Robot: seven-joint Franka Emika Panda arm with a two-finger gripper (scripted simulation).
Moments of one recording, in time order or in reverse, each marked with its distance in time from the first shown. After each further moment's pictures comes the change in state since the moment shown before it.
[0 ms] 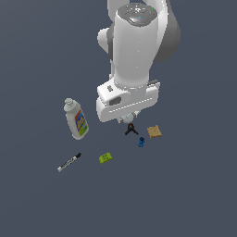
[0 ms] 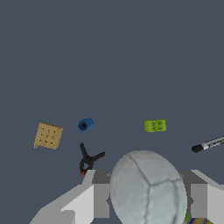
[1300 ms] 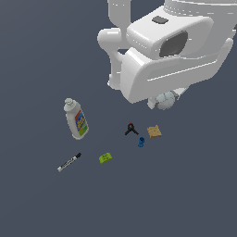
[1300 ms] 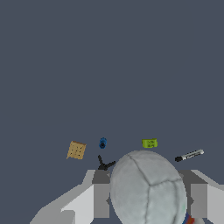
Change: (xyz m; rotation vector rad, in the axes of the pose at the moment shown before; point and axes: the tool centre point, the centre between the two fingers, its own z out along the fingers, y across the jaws) arm 0.093 -0.033 -0.150 0.002 0.000 0.000
